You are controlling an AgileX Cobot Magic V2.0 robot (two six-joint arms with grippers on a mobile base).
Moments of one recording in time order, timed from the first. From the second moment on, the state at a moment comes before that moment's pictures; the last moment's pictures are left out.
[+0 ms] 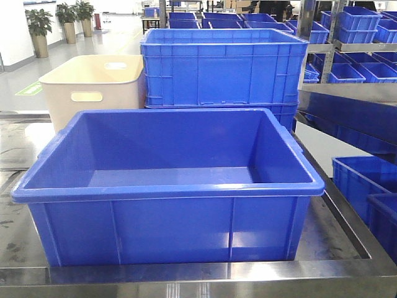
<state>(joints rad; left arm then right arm) -0.07 0.26 -0.39 -0.02 0.46 -0.04 0.28 0.70 -0.69 0.01 0.80 -0.05</state>
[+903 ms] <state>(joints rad) -0.01 -0.01 0.03 -0.06 0.03 0.09 0.28 0.70 -0.69 0.01 0.80 -0.05</state>
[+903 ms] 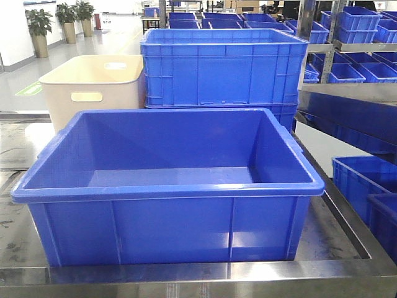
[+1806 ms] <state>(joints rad) 0.00 -0.01 0.03 -0.06 0.03 0.09 0.28 0.70 -0.69 0.01 0.80 -0.05</state>
